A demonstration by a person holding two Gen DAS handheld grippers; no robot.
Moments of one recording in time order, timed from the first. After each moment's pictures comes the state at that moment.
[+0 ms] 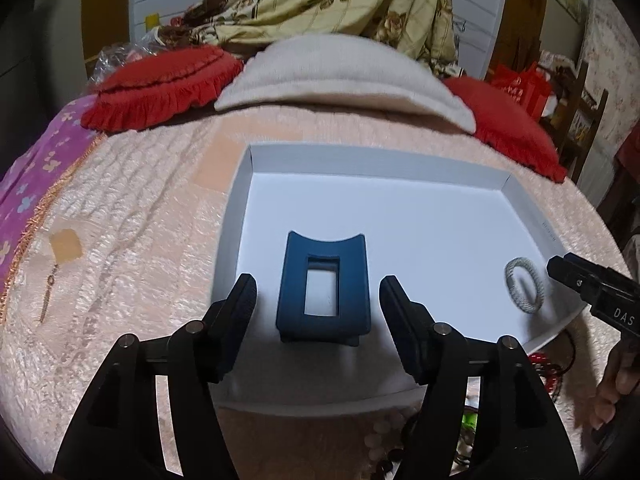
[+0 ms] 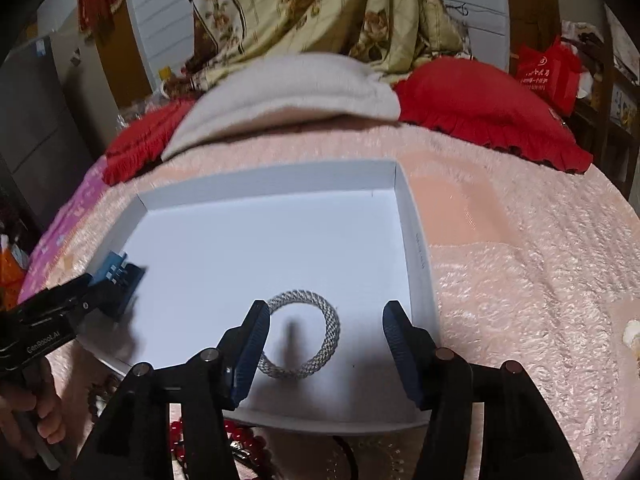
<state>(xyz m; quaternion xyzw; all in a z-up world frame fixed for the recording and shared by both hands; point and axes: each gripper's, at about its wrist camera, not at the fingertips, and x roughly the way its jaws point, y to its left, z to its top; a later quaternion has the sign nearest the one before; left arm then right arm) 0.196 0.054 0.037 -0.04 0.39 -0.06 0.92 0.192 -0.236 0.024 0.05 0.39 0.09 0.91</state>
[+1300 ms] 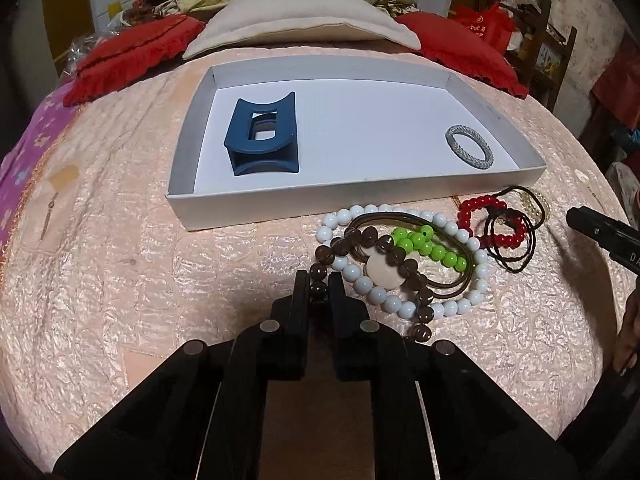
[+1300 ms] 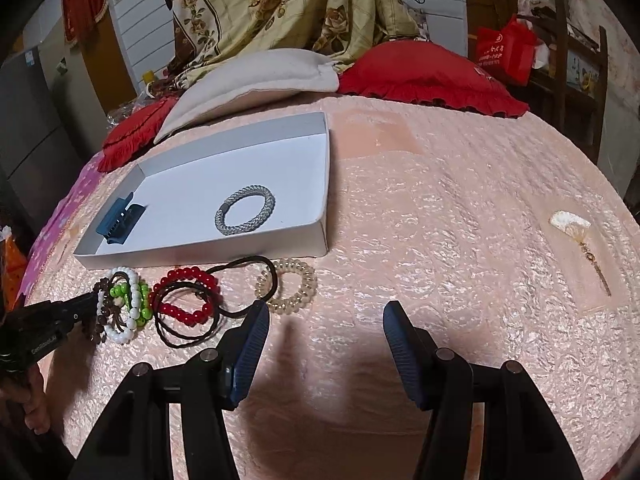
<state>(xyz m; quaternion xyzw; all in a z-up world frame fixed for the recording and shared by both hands) 0.114 0.027 0.008 0.02 0.46 -0.11 0.88 0.080 -0.290 0.015 0.06 0.41 0.05 0.91</state>
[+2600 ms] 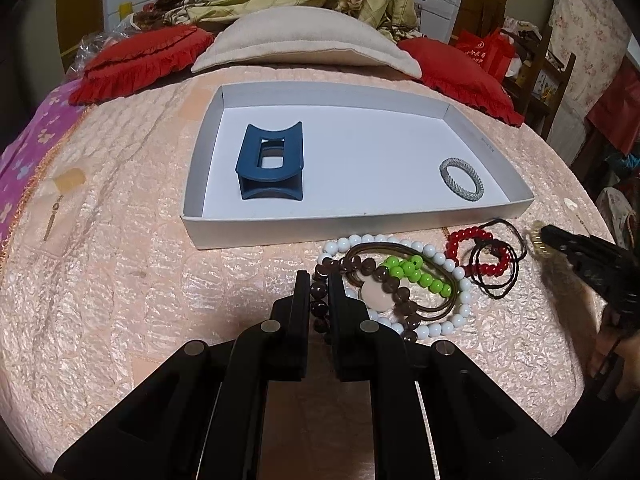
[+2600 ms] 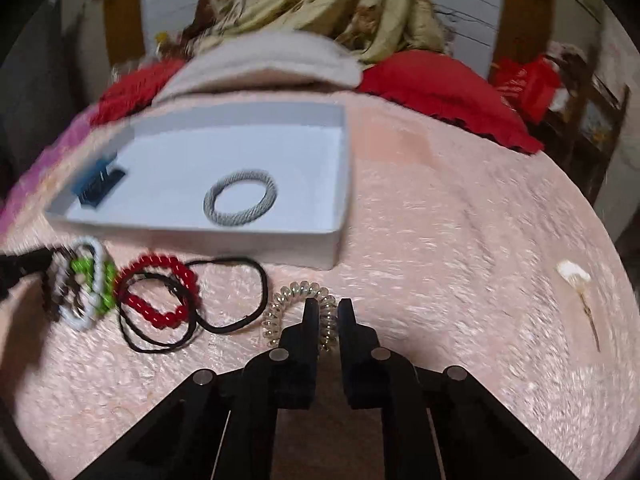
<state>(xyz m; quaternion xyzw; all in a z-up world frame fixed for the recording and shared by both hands) 0.112 0.037 0.024 -0.02 0.43 -0.12 0.89 0.100 -0.269 0.006 -0.02 0.41 0.05 0.91</state>
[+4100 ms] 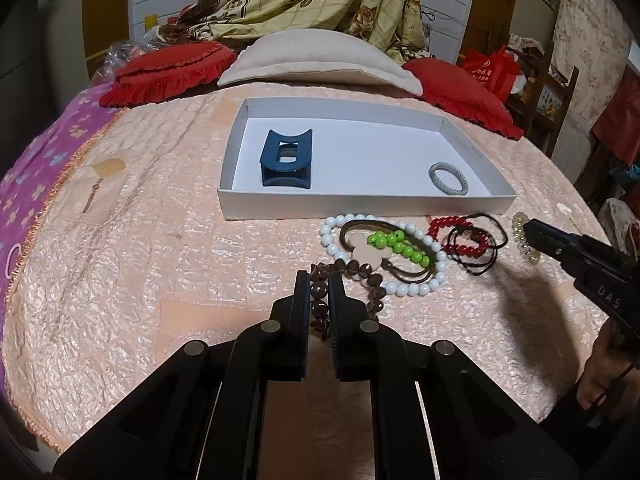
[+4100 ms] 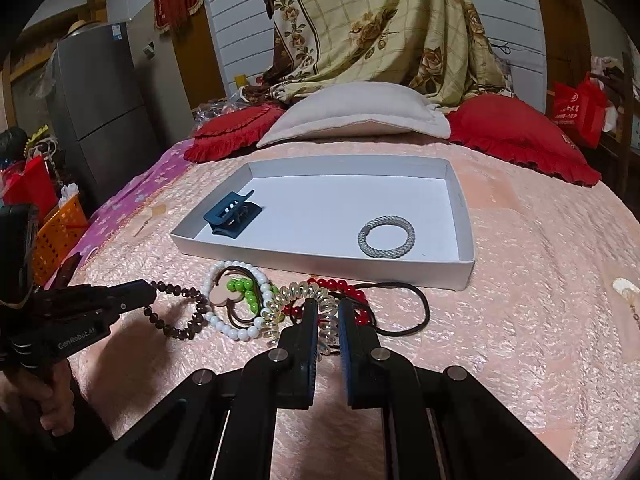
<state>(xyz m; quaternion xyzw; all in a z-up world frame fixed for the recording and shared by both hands) 0.056 0.040 0.043 -0.03 0.40 -0.09 0.91 0.051 -0.206 0.038 0.02 0.34 0.18 0.92</state>
